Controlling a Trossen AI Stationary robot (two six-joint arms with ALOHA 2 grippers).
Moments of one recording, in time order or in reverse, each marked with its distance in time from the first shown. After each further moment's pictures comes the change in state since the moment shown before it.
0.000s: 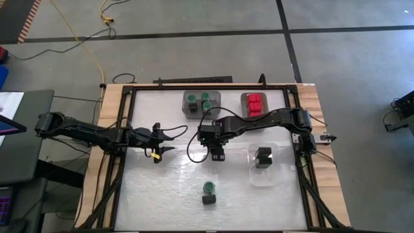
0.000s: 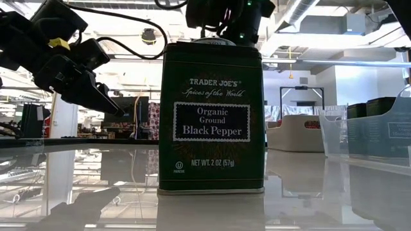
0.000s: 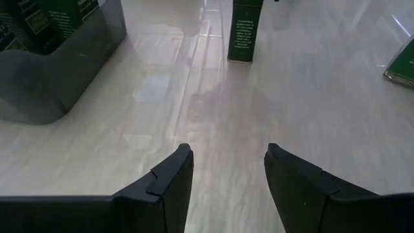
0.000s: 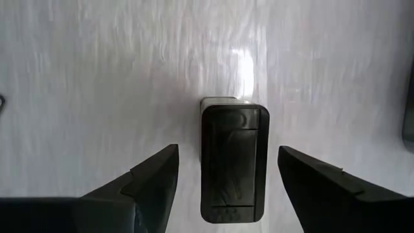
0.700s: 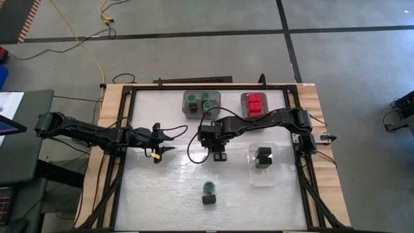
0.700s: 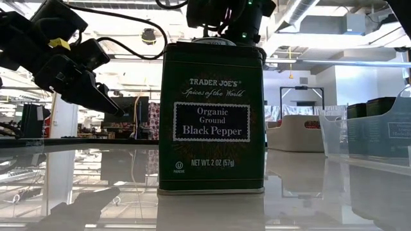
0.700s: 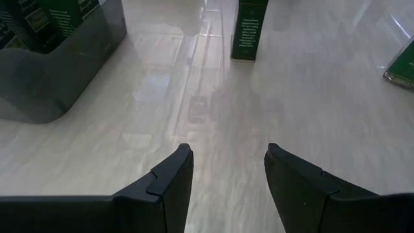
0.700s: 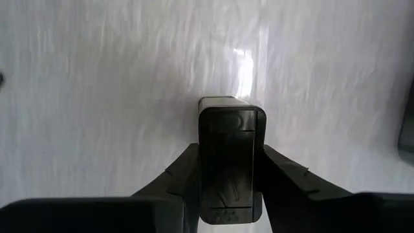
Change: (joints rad) left arm 0.000 0.000 0.000 0.000 0.000 -0.008; right arm 0.002 0.001 0.000 -0.017 0.000 -0.076
